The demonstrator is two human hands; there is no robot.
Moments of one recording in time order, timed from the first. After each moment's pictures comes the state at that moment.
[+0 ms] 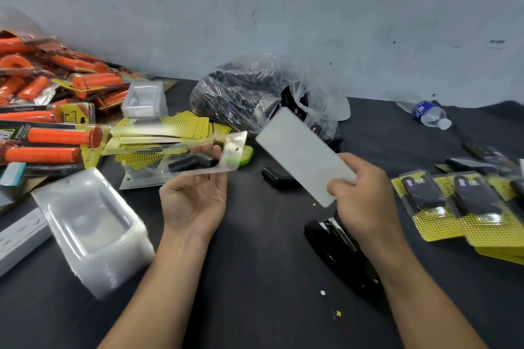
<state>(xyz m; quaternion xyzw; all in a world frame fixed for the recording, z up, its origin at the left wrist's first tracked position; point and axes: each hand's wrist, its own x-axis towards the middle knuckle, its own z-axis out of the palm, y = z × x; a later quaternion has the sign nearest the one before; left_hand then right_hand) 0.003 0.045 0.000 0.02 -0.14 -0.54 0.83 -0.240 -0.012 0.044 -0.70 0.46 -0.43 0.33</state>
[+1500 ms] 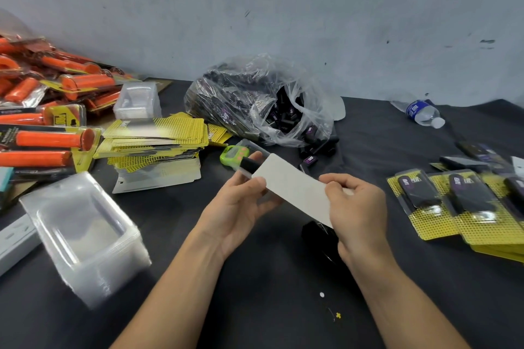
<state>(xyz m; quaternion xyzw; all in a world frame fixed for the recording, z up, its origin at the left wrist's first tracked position) -0.046 0.034 -0.002 0.28 -0.29 -0.60 0.69 -0.222 -0.017 0.011 -0.51 0.55 -0.52 0.41</state>
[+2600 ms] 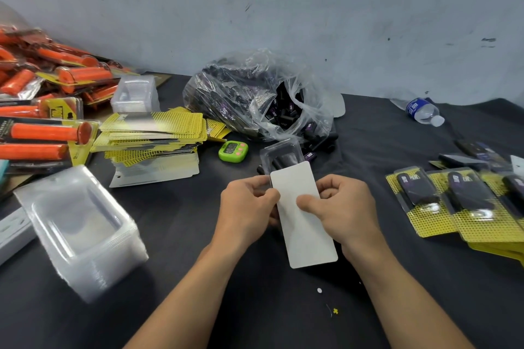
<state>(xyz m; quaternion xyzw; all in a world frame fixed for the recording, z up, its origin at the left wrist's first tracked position) -0.070 0.031 -0.012 0.64 -0.40 -0.33 0.56 -0.231 -0.020 0.010 -0.66 0.54 -0.38 0.36</state>
